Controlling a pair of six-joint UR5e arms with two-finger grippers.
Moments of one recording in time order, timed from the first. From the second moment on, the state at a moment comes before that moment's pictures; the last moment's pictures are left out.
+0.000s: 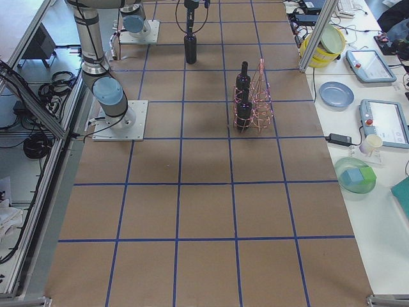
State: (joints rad) left arm -1.45 -1.50 -1.47 -1.73 1.69 0.18; right arm 2.22 -1.34 1.57 -1.74 -1.53 0.65
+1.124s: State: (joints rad) left arm -1.46 -1.50 -1.47 -1.73 1.69 0.17; right arm 1.74 -1.55 1.49 -1.51 -1.52 0.24
